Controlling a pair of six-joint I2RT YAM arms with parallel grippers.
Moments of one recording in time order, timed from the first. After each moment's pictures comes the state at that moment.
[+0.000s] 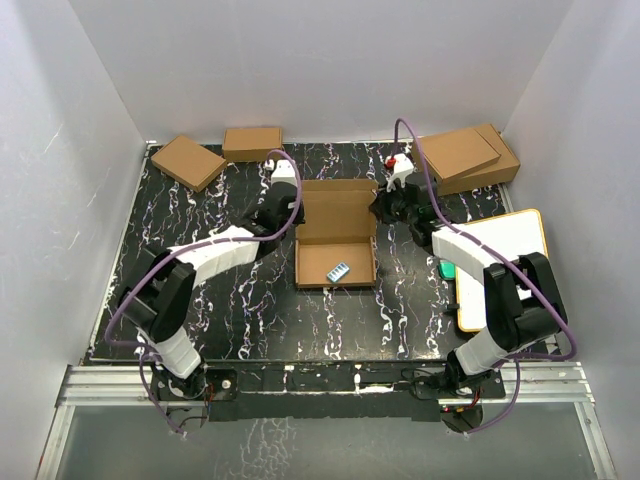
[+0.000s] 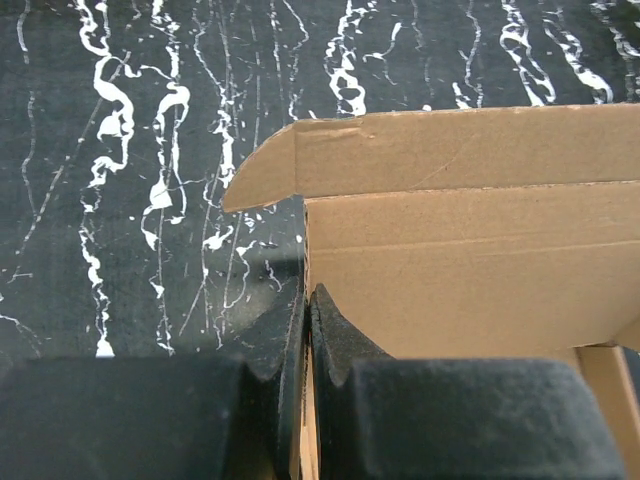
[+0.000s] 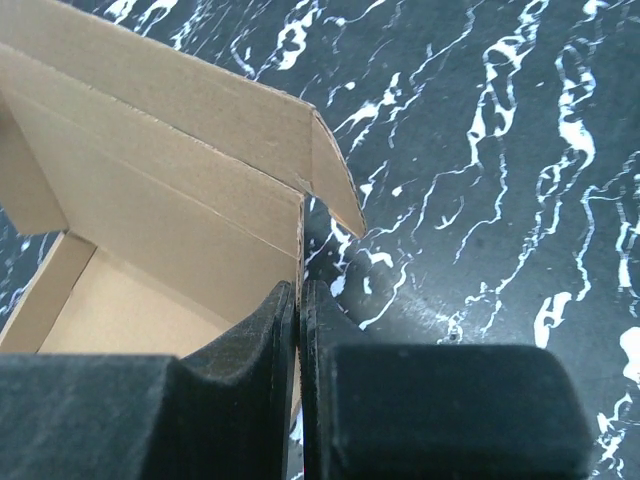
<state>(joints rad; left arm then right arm) -0.62 1.67 1.04 0.14 -0.34 -0.35 0.27 1.54 0.91 0.17 -0.29 0.08</state>
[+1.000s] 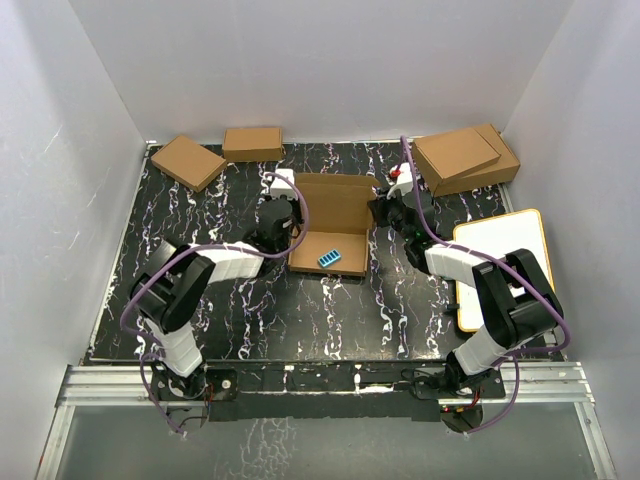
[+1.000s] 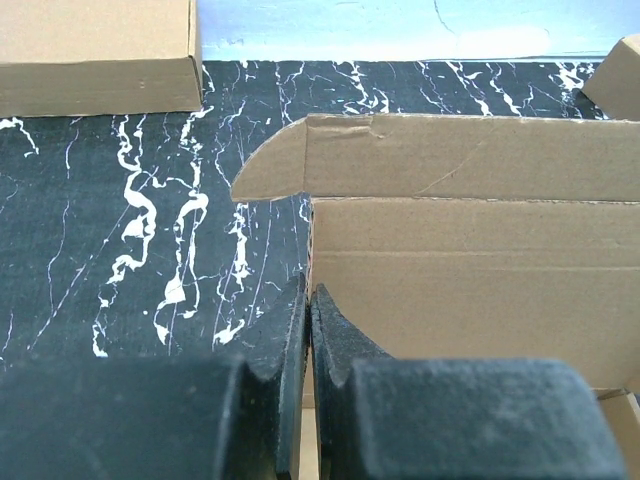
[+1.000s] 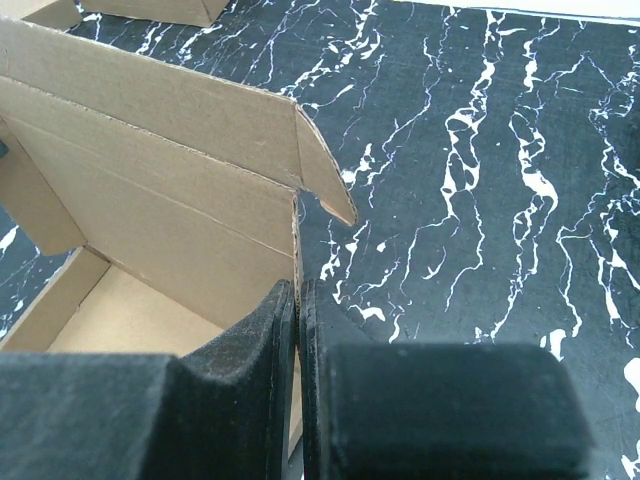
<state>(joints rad) -0.64 1.77 0.88 0.72 -0.47 -0.18 0.34 1.57 0.73 0.63 -0.08 0.15</state>
